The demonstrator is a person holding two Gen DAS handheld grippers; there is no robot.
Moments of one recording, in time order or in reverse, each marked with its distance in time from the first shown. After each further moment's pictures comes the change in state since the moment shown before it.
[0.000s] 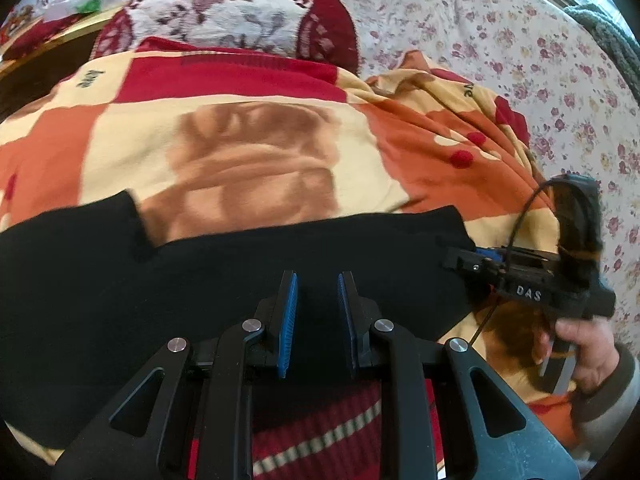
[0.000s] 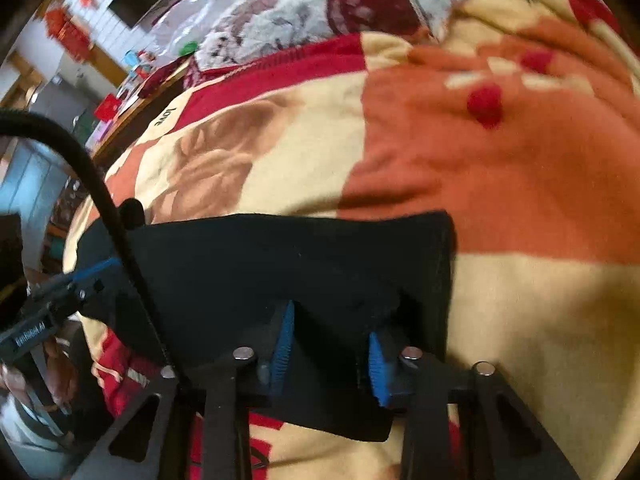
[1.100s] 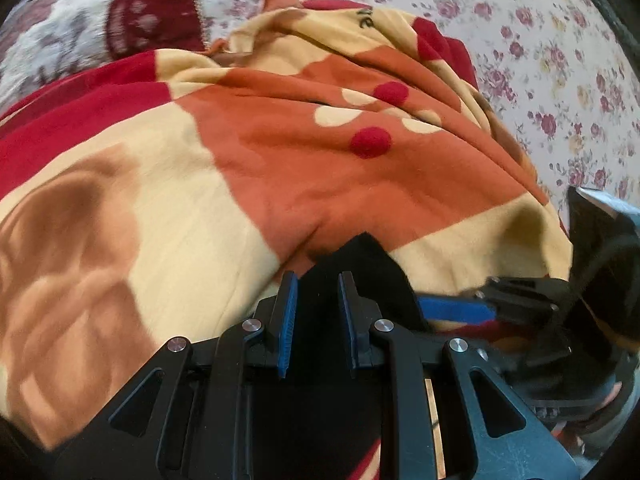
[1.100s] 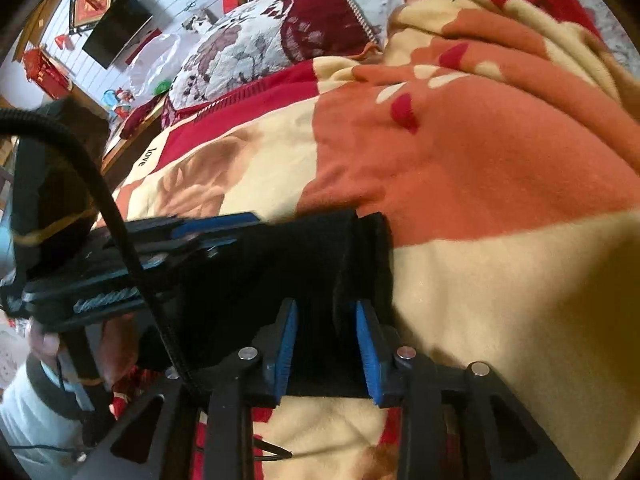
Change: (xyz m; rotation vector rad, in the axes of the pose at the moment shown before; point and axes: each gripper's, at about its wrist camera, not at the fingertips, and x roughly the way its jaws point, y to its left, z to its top) left arm 0.114 -0.097 0.068 0.316 0.196 -0.246; right arm -0.023 -0.026 -0.009 0.158 -0.038 -0.018
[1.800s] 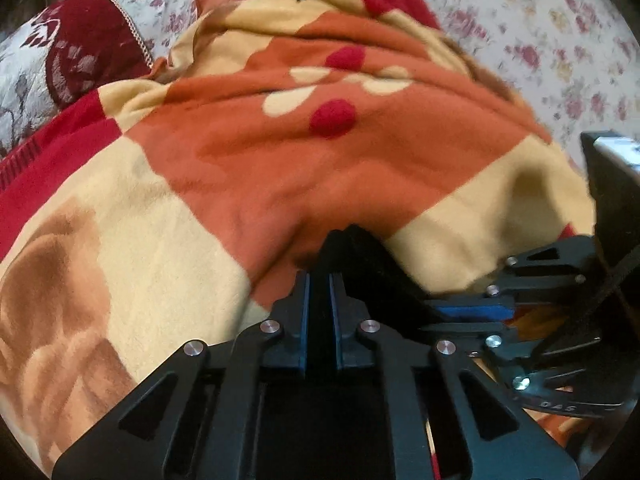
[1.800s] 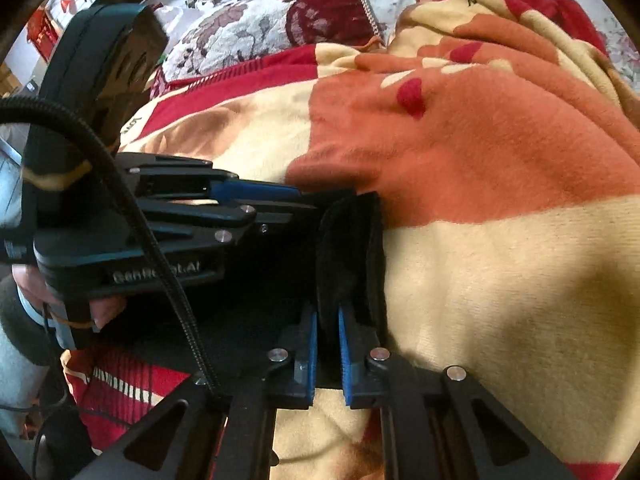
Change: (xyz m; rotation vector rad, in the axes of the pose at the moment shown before) left arm 0.018 -0.021 -0.002 0.216 0.012 0.020; right arm 0.007 0.006 -0.013 -0.077 0.001 -0.087
